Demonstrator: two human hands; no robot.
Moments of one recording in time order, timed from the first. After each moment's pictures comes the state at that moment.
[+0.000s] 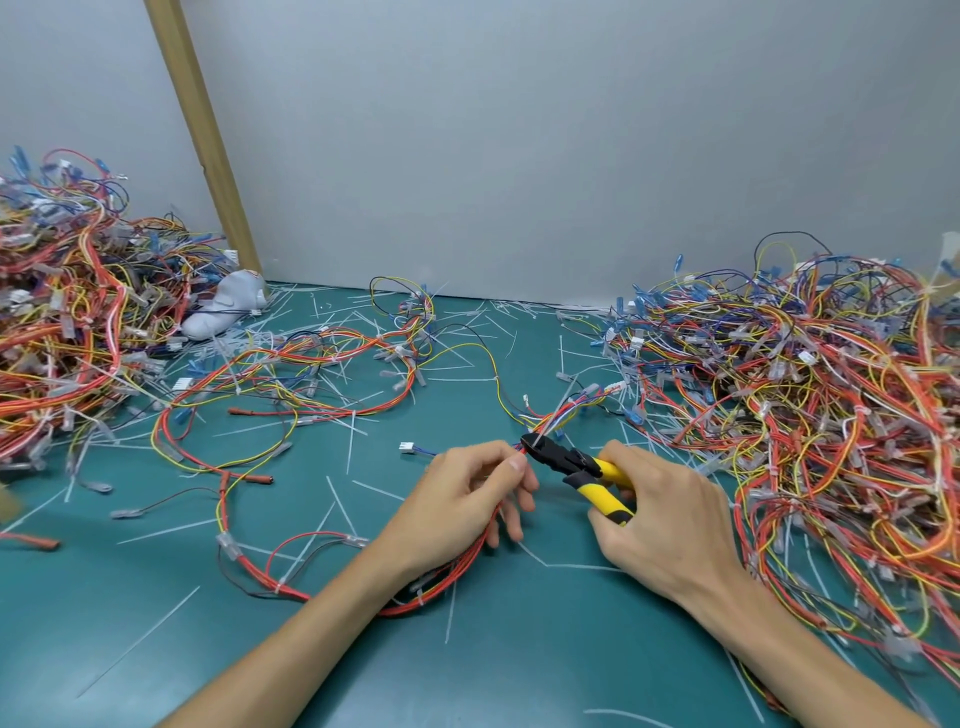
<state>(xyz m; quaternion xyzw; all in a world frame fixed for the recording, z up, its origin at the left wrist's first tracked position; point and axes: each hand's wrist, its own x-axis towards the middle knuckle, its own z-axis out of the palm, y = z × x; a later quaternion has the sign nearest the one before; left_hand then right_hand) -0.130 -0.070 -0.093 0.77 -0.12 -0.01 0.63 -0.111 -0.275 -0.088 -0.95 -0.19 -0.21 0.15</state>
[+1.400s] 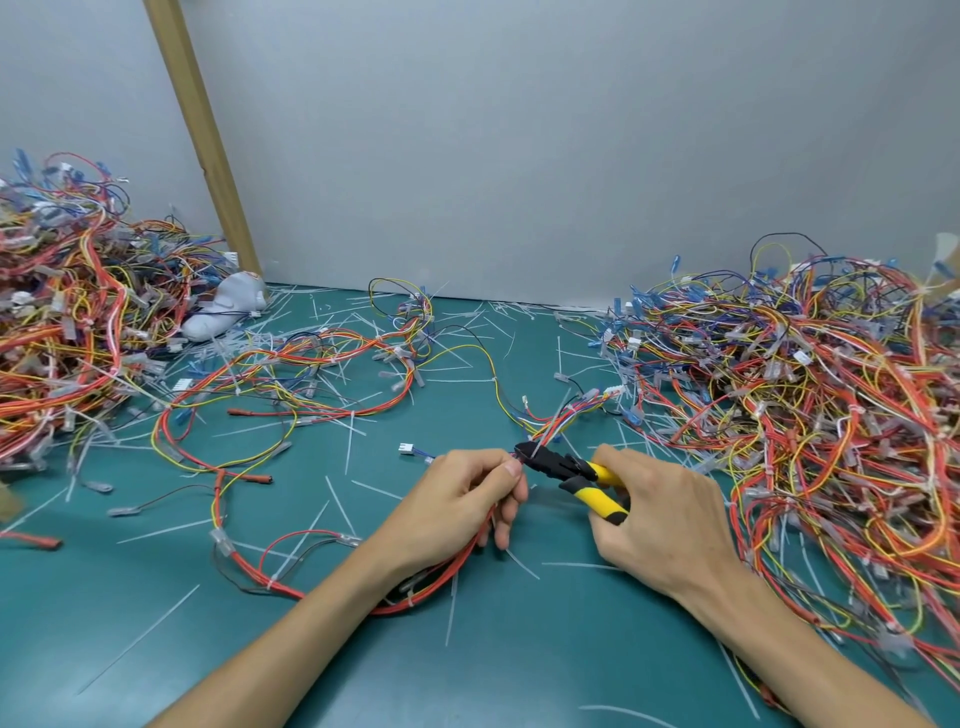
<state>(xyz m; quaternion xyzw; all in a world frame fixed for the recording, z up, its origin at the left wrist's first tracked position) -0.130 -0.068 -0.095 0.79 -0.12 -0.04 0.60 -0.107 -0.278 -0.089 -0.95 -0.20 -0.21 0.11</state>
